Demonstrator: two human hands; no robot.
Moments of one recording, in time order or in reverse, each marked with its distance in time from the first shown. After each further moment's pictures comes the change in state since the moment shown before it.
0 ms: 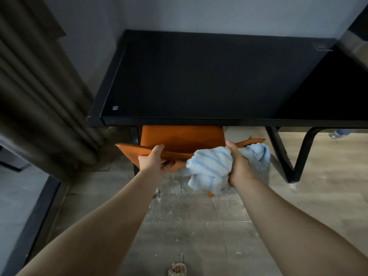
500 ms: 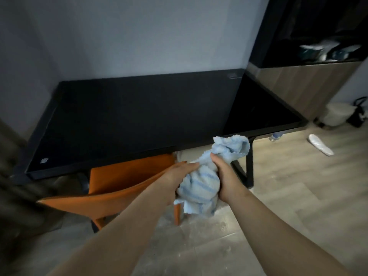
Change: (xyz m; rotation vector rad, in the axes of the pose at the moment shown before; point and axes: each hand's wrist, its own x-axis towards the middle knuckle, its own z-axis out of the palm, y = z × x) left_hand -0.135 -0.064 0.170 0.746 -0.626 0.004; right_hand -0.034 -0.074 -0.145 0.157 -0.158 -0.148
